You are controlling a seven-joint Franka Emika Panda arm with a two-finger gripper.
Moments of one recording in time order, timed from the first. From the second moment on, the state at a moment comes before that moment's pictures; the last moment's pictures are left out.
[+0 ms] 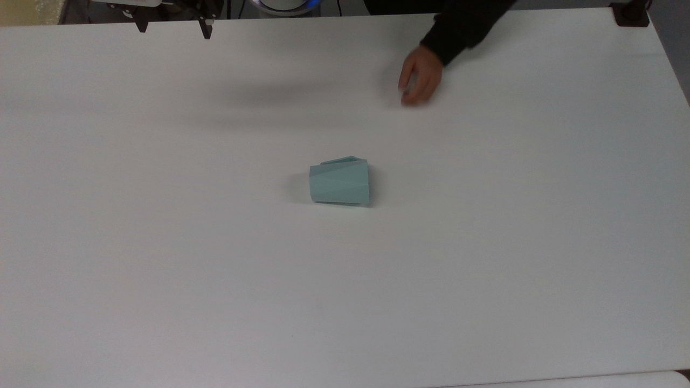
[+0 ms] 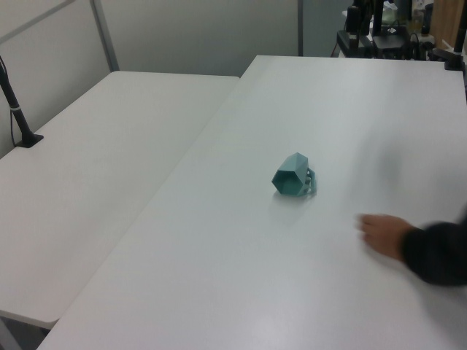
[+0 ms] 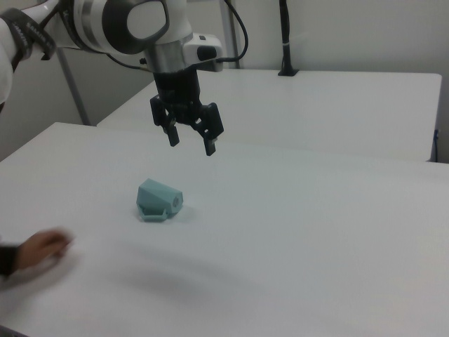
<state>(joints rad) 0.01 -0.02 -0.03 -1.67 -0.02 1.65 -0.03</state>
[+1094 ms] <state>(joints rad) 0.06 -0.09 -0.02 -1.65 -0.02 1.66 -0.12</state>
